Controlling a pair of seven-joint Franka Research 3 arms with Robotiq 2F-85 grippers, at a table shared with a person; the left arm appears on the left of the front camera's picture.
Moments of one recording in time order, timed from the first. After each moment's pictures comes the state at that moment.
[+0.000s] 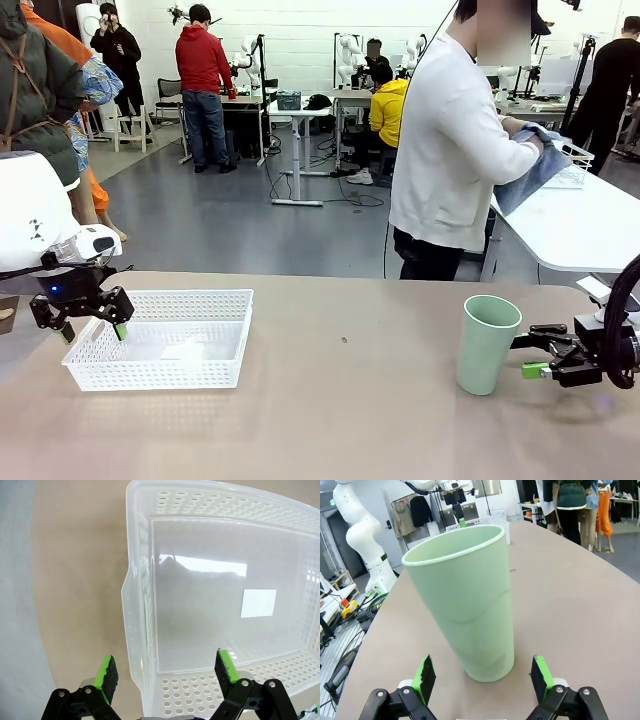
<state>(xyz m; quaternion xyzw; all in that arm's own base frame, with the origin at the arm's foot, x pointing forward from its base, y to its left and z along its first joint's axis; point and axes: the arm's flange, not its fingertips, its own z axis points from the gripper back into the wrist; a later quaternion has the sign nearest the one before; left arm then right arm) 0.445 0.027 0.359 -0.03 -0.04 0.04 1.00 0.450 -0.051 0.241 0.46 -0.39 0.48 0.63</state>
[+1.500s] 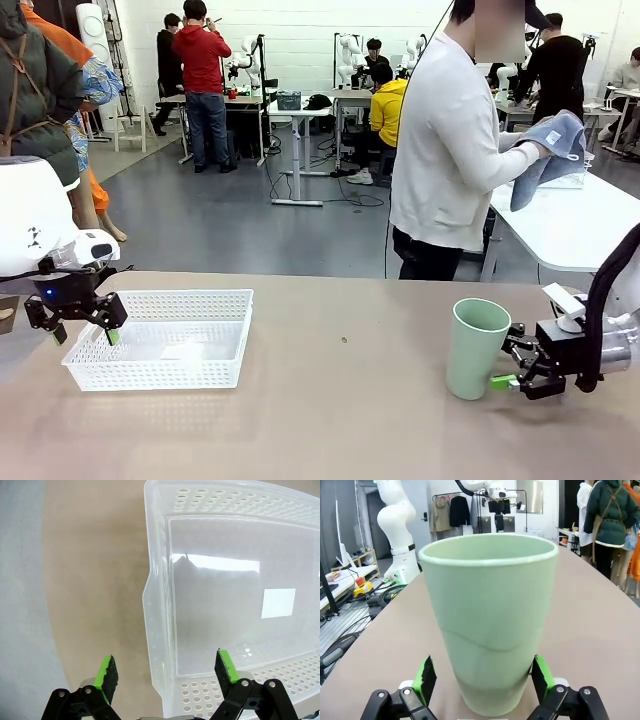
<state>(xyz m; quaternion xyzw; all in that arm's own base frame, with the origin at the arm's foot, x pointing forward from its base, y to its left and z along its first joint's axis) 0.447 0.036 0.351 0.00 -0.04 0.02 1.00 0.458 0.011 0.220 0.49 -0.41 0.56 0.52</state>
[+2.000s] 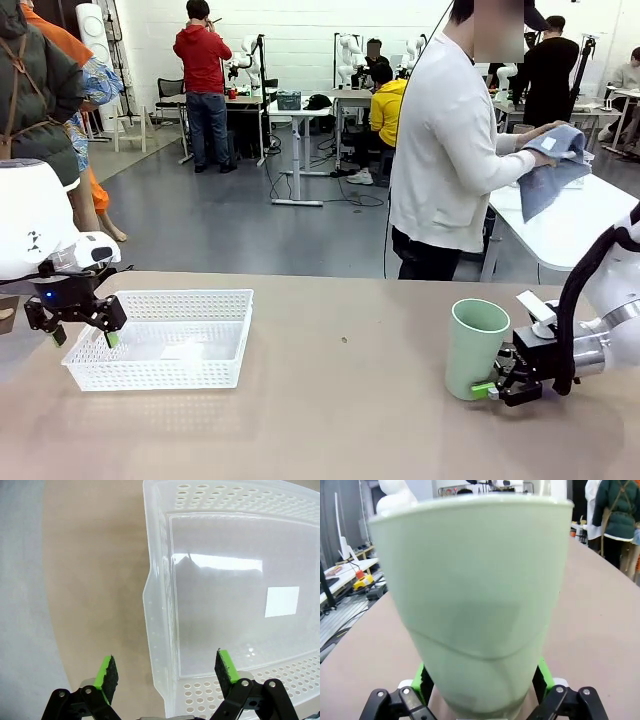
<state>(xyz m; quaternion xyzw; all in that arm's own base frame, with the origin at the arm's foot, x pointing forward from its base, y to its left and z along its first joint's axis) 0.445 0.035 0.348 0.01 -0.04 0.02 1.00 0.465 0.042 0.200 0.49 -0.39 0.58 0.53</state>
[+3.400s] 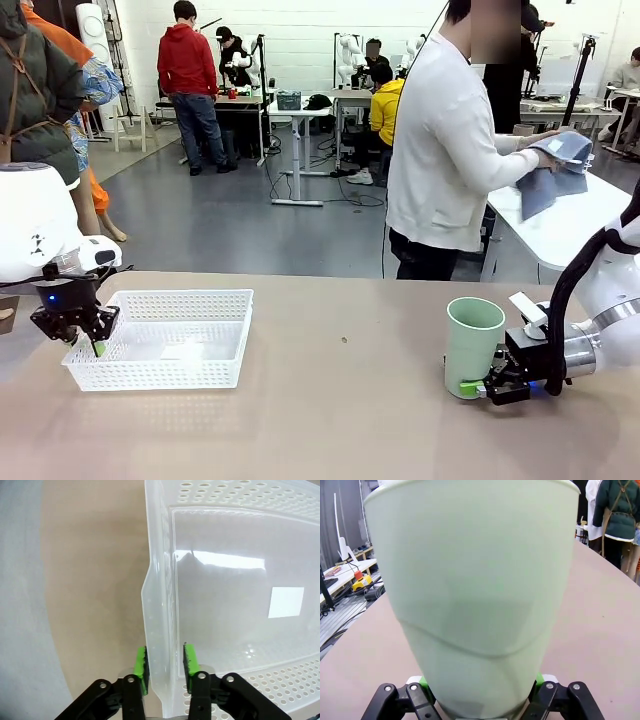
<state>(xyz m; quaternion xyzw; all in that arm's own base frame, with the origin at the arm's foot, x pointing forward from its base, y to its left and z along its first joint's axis) 0.444 0.032 0.342 0.01 -0.03 0.03 1.00 0.467 0.049 0.197 0.49 -0.39 0.57 0.52</state>
